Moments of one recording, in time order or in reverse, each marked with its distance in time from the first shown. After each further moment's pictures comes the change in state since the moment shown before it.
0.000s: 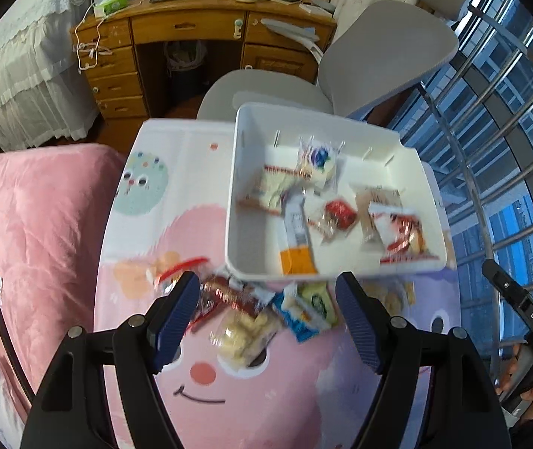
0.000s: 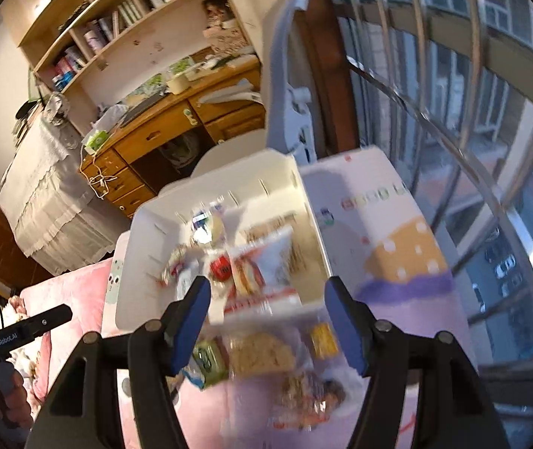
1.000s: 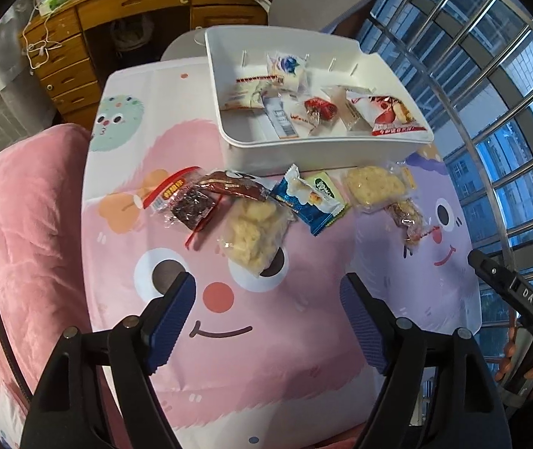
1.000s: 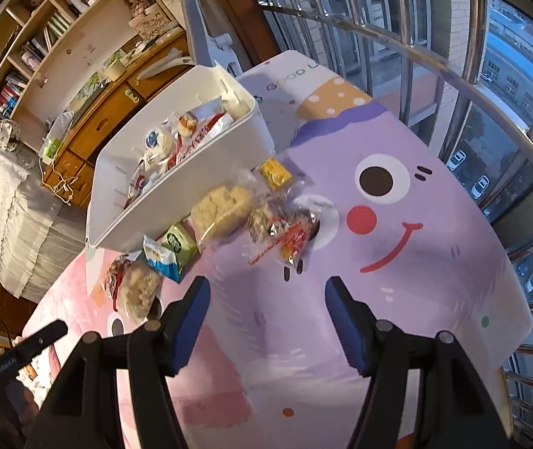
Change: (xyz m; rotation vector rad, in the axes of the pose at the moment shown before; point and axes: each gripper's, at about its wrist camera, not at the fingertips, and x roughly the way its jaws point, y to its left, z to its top) left arm 0.018 0.028 -0.091 0.206 0.146 -0.096; right arm -0.026 -0.009 -0.149 0.241 0.098 -0.113
